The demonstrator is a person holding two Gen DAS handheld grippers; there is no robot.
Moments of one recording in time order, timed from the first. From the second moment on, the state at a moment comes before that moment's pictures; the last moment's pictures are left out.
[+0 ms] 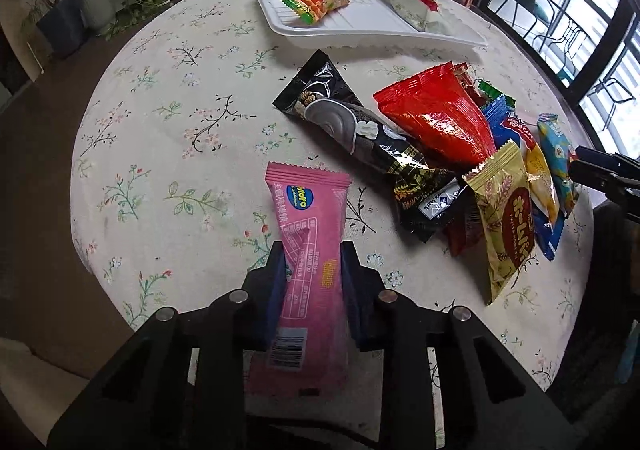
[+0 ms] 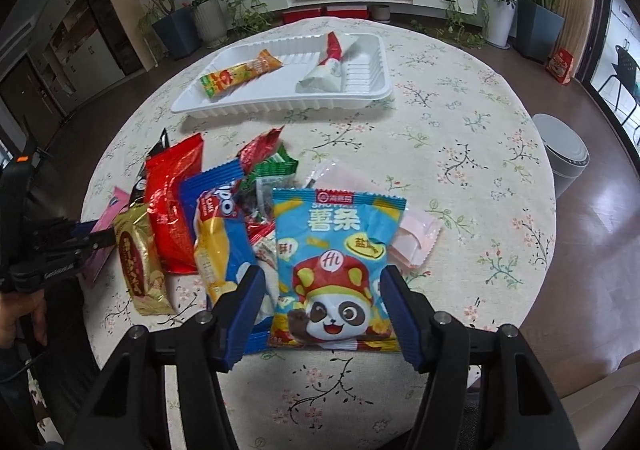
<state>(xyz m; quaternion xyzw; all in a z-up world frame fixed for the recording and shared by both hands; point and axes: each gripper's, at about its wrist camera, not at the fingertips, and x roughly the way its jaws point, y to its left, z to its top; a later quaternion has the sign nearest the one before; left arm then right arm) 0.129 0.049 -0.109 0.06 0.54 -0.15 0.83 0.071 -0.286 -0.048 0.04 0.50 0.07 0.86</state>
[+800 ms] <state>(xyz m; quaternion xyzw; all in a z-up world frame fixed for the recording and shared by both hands) 0.121 0.041 -0.109 0.08 0.53 -0.17 0.83 0.077 -0.282 -0.058 0.05 0.51 0.09 0.85</state>
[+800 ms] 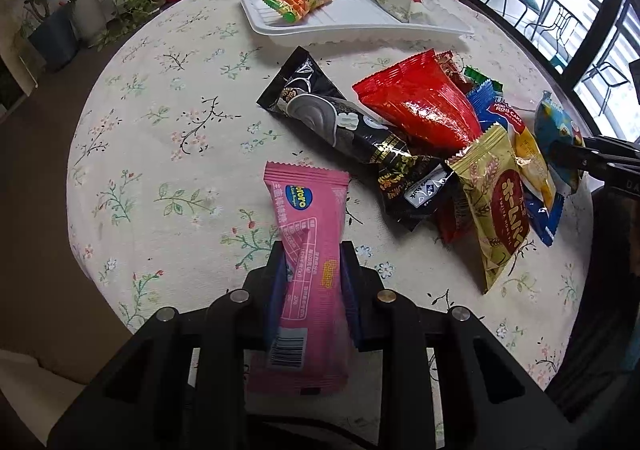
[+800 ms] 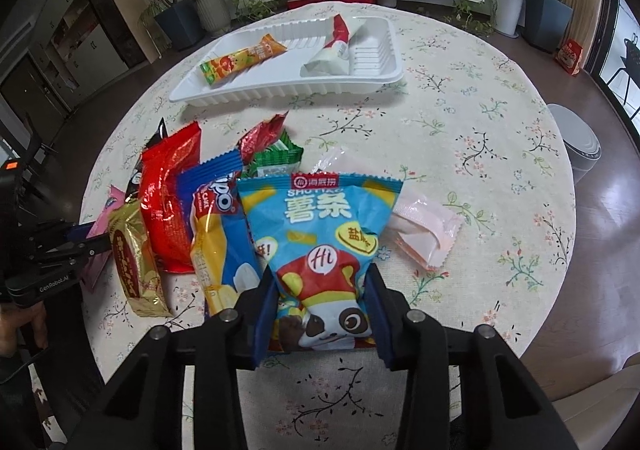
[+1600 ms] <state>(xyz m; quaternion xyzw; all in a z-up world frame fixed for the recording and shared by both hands) 0.118 0.084 -0.071 -0.05 0.50 -0.20 0.84 0.071 -0.303 -0.039 0.14 0.48 0.12 0.86</state>
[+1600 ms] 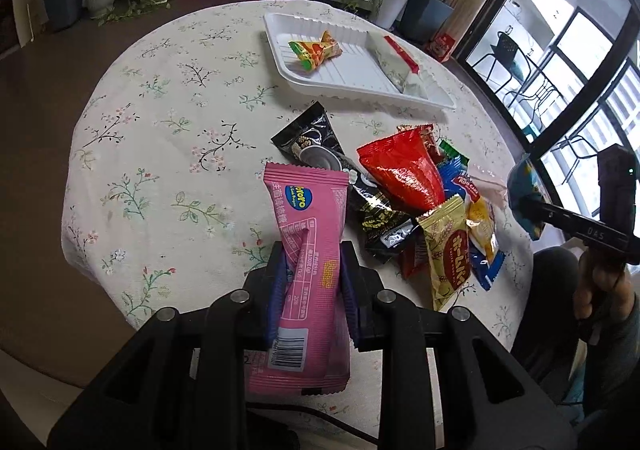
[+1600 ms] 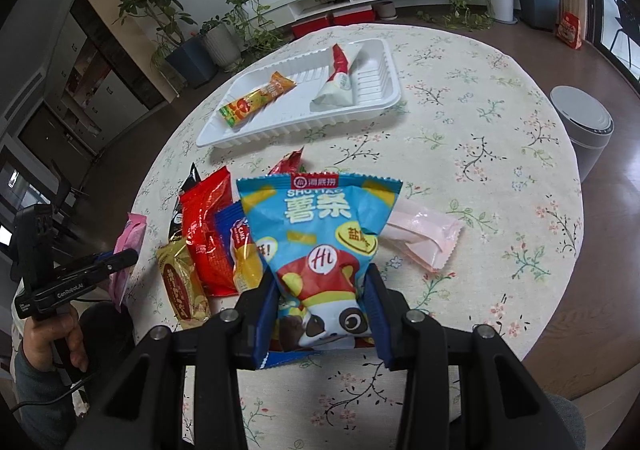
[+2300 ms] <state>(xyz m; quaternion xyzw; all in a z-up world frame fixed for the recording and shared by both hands) 0.255 0.038 0.034 -0.10 0.41 -0.27 0.87 0.167 -0.316 0.060 0.17 0.39 0.16 0.89</state>
